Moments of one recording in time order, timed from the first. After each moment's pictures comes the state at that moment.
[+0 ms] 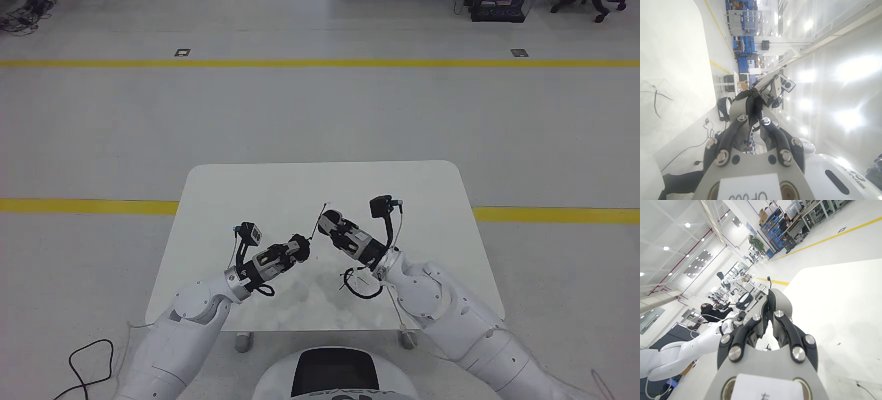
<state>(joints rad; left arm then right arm) 1.55 -1.17 -1.22 -1.44 -0.51 -0.34 -0.80 -1.34 -1.14 0.83 -1.56 -0.34 -0.34 0.05</state>
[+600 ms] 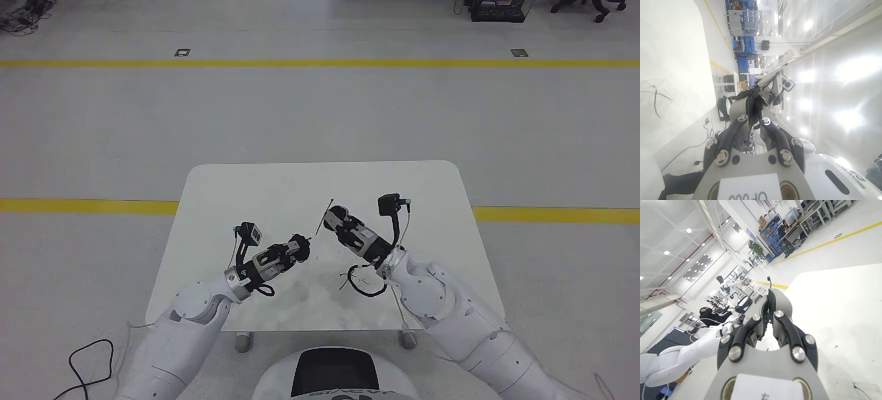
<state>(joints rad) 1.55 -1.17 -1.22 -1.44 -0.51 -0.34 -0.80 -1.36 -1.13 0.87 -1.59 -0.33 -0.34 0.02</state>
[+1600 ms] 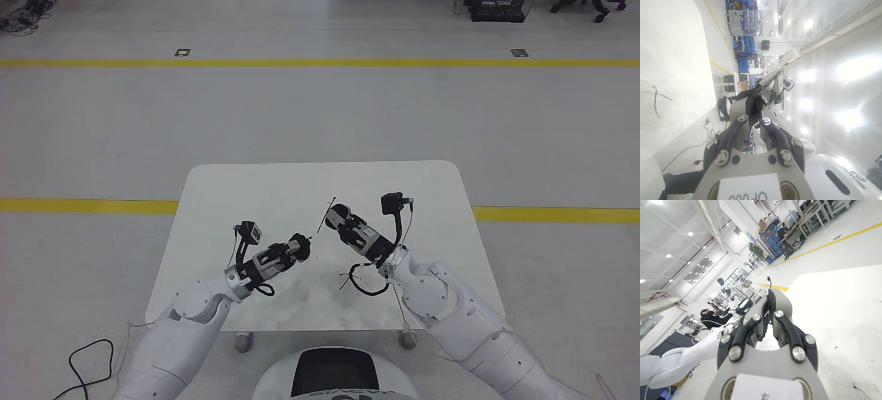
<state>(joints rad) 1.55 -1.17 -1.23 -1.47 -0.45 -0.34 -0.79 -1.36 -1.13 0.88 -1.59 -0.33 -0.34 0.02</state>
